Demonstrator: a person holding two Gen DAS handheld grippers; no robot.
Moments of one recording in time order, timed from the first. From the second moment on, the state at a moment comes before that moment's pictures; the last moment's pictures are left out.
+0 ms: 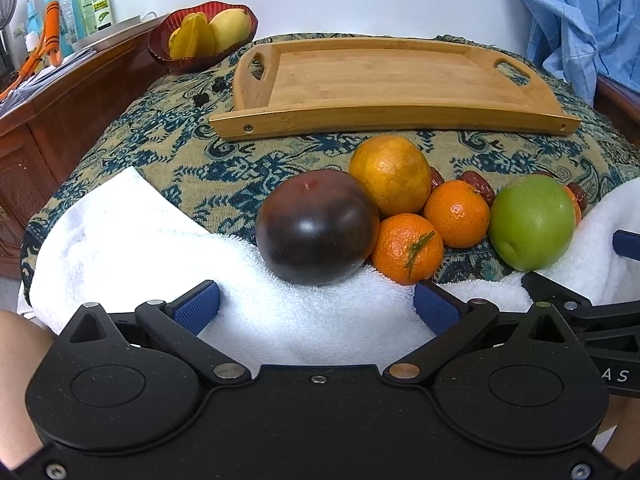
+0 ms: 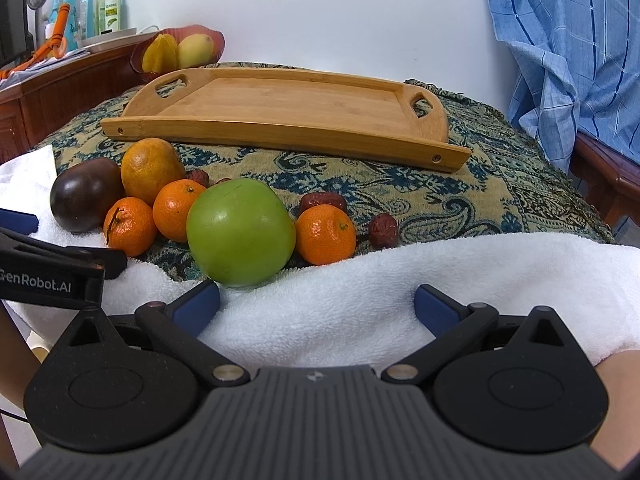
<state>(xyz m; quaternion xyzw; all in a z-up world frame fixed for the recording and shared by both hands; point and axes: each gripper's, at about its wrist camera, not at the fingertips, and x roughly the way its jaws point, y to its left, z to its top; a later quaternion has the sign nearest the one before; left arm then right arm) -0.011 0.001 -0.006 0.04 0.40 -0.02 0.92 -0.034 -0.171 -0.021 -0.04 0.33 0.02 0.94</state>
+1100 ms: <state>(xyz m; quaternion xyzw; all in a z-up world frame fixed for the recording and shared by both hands) 0.001 0.029 0.007 -0.02 0.33 -0.07 0.94 -0.031 -0.136 -0.005 -0.13 0.26 0.10 0.95</state>
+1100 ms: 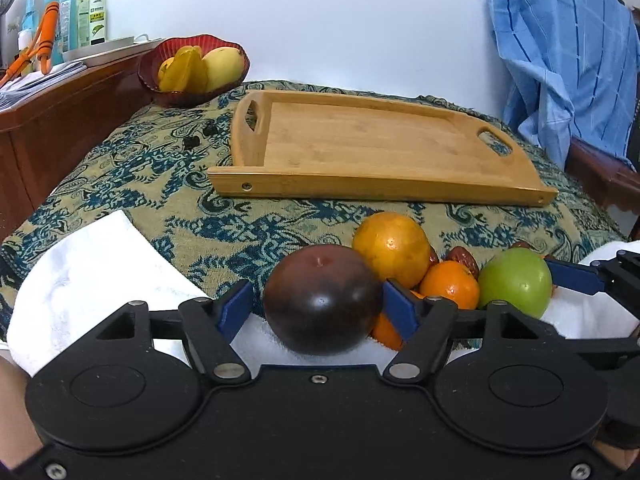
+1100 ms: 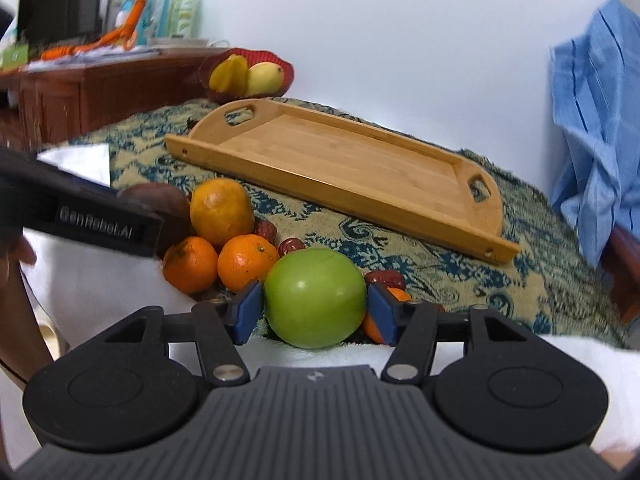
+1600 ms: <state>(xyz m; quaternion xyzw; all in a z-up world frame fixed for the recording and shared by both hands) -0.007 0.026 0.012 -0.03 0.30 -0.07 0.95 -0.038 -0.149 0.003 -0.09 0.23 0.10 0.96</state>
